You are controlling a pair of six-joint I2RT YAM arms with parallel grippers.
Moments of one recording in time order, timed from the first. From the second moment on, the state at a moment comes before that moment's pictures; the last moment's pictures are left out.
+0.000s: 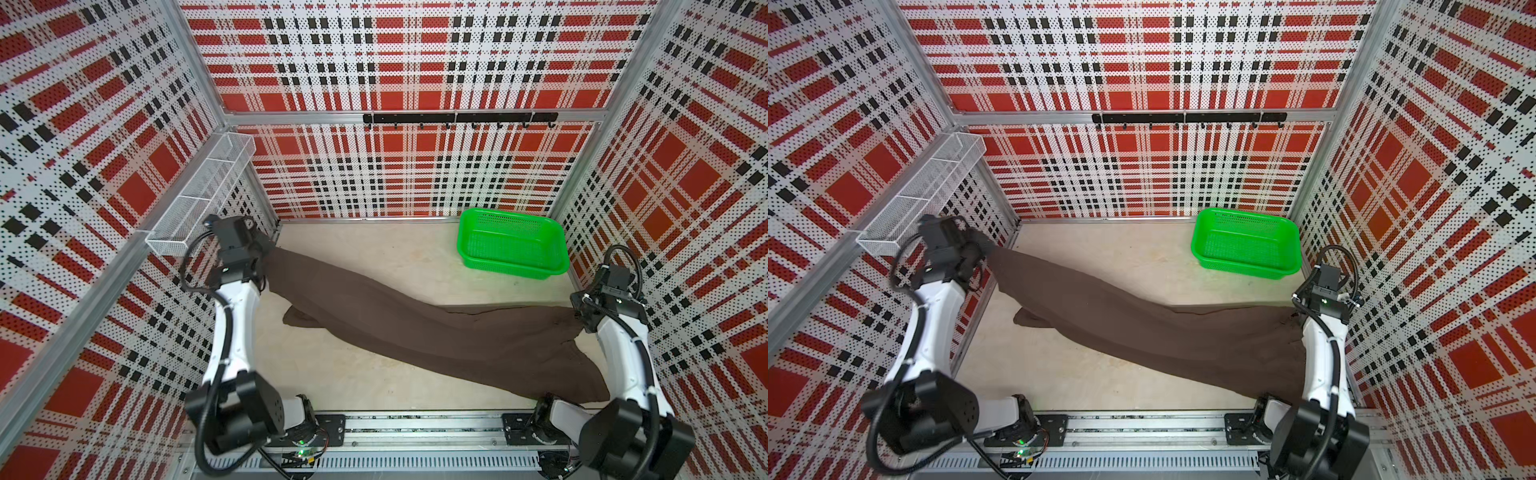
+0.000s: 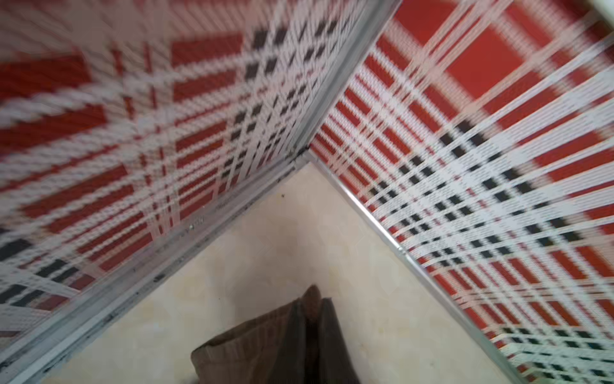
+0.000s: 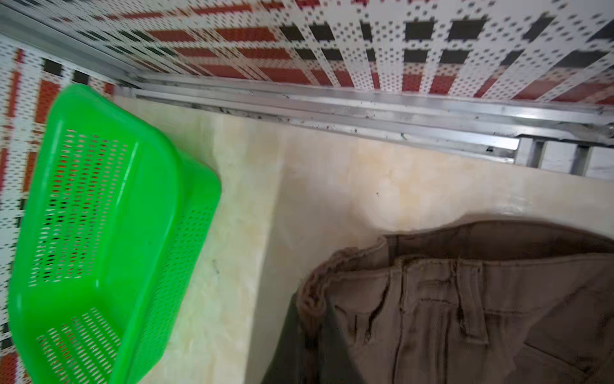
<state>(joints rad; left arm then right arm) 0.30 1.40 1.28 -0.42 -0.08 -0.59 -0.41 1.17 0.92 -0.73 0.18 0.98</state>
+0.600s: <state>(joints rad) 0.13 2.07 1.87 -0.56 -0.30 -0.57 -0.49 1.51 1.00 -0.57 0.22 1.06</state>
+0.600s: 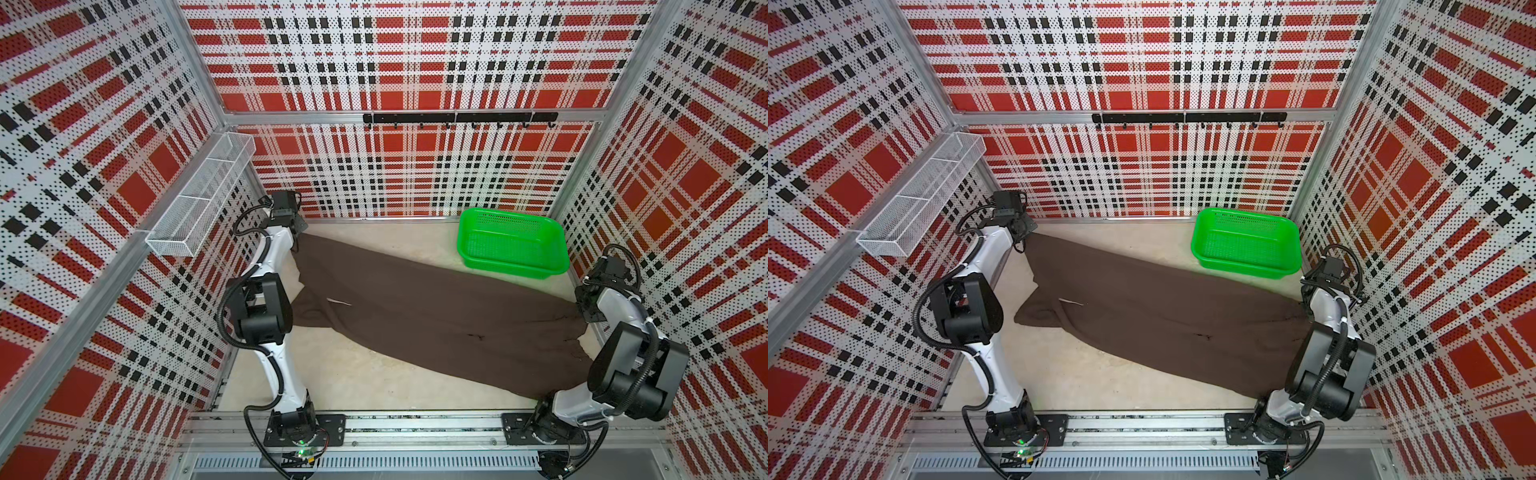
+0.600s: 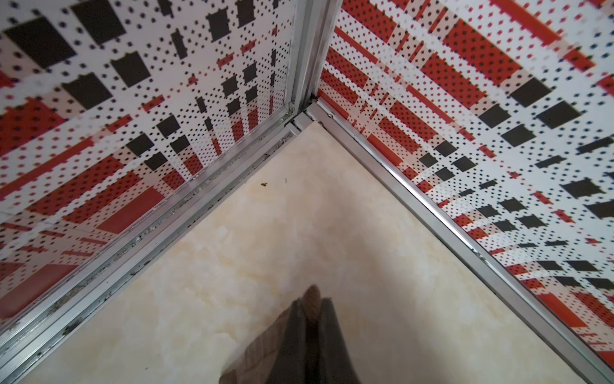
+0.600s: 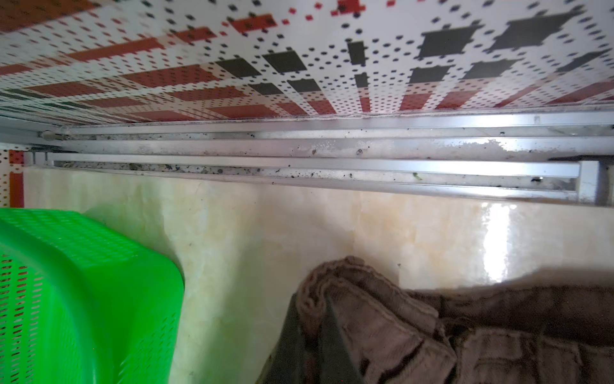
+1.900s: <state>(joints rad) 0.12 2.54 2.45 -0.74 -0.35 -0.54 -0.35 1.97 1.49 -0.59 0.26 1.19</state>
